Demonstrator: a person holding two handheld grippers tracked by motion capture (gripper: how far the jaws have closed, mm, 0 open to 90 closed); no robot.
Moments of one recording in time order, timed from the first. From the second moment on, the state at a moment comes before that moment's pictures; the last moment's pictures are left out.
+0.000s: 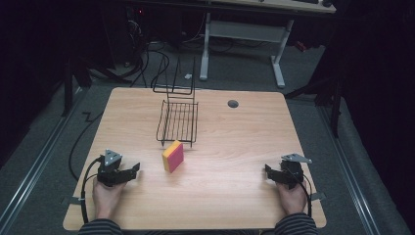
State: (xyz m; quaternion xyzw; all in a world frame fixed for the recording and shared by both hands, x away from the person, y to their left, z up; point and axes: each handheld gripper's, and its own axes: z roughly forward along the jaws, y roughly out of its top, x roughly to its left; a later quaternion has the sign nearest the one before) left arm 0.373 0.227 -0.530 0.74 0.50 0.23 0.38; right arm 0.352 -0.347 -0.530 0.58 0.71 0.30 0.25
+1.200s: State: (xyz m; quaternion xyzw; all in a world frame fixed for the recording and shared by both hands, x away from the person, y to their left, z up) left arm 0.338 0.170 -0.493 0.78 0.38 0.17 0.47; right arm 0.352 -0.346 -0.531 0.58 0.71 0.30 0.25
